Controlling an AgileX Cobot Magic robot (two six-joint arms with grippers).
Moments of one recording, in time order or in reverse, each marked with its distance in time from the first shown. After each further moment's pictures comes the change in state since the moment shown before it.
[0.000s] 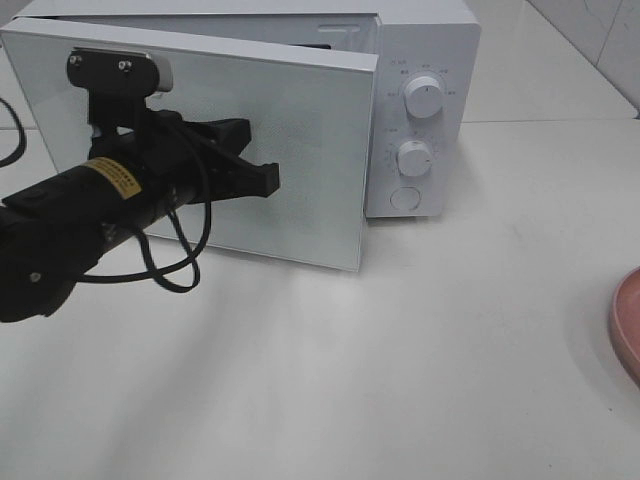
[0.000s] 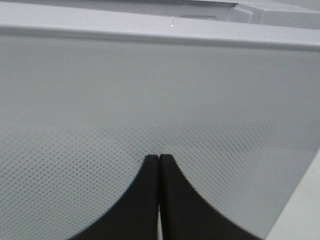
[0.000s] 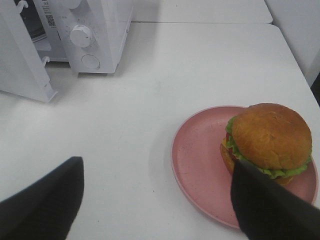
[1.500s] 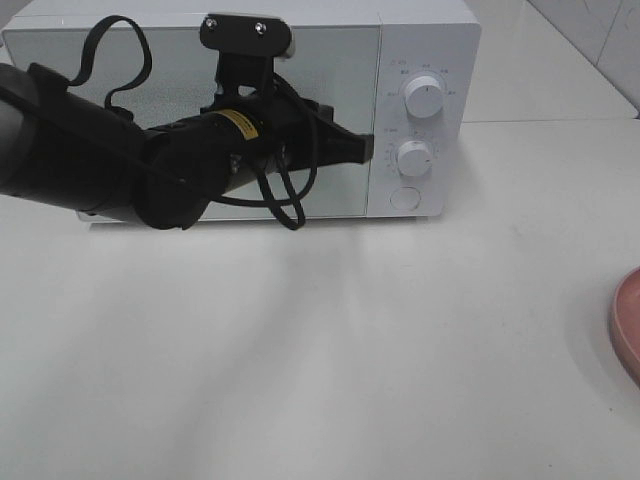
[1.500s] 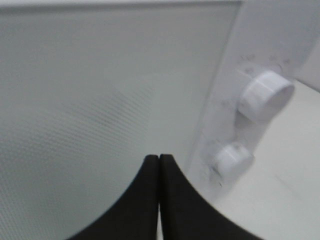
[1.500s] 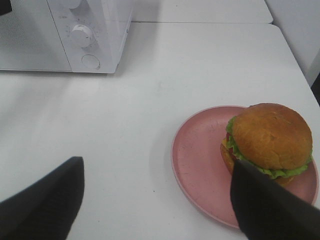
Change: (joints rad) left arm -0.078 0.159 -0.372 -0.127 0.342 0.130; right arm 0.000 0.000 0.000 0.001 0.000 0.000
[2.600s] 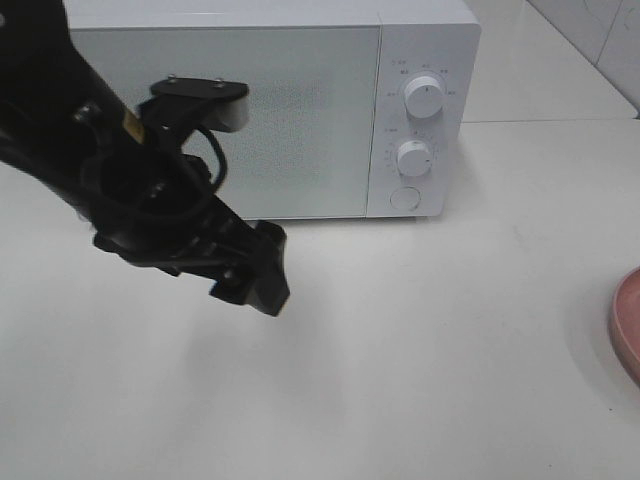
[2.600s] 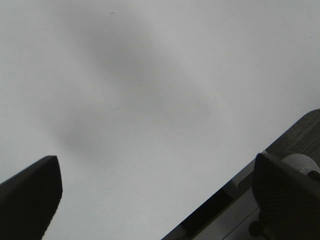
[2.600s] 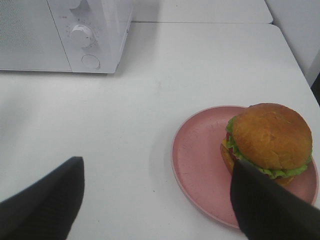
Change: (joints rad) left arm 0.056 -0.373 0.022 0.062 1.277 -0.075; right arm 0.000 0.000 0.000 0.000 0.000 0.000
